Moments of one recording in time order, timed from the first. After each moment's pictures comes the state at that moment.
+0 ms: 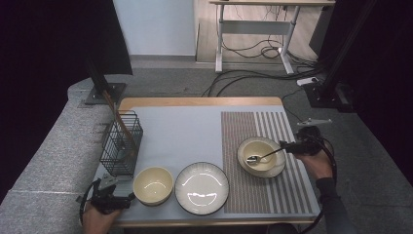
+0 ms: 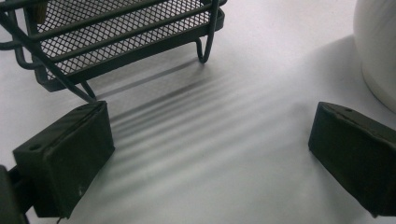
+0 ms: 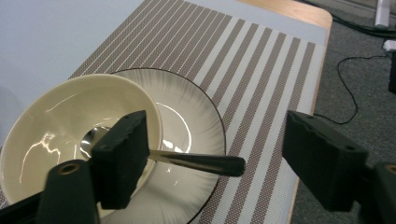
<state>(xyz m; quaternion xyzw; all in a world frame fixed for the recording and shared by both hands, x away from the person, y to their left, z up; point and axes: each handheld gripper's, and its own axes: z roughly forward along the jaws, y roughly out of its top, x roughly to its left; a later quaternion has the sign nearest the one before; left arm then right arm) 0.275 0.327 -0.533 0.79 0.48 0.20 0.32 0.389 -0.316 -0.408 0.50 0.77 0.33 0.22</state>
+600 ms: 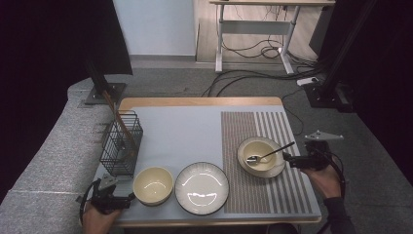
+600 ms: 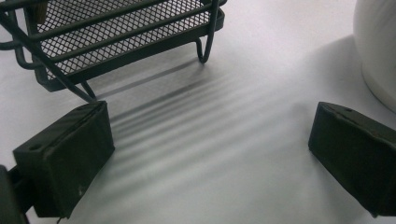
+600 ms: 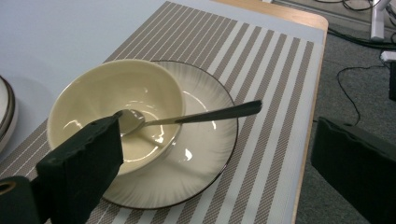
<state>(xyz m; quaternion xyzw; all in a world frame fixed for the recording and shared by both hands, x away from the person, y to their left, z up) 0.275 0.327 -0.533 0.79 0.48 0.20 0.32 0.341 -0.319 -0.411 0.49 0.76 0.36 0.23</state>
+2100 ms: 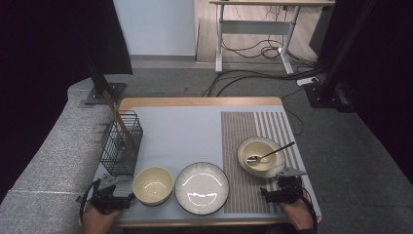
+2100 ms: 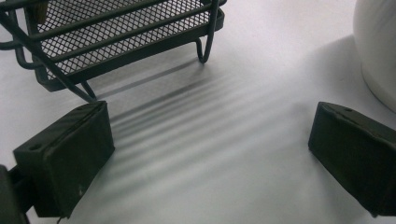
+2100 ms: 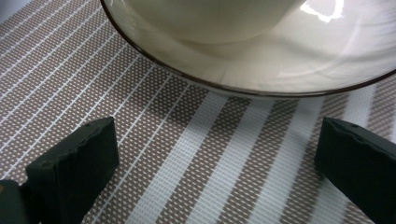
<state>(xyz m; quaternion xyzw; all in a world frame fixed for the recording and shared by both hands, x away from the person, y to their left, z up) 0.275 0.326 -0.533 0.79 0.48 0.20 0.33 0.301 -0.267 -0.532 0.48 0.79 0.32 0.18</state>
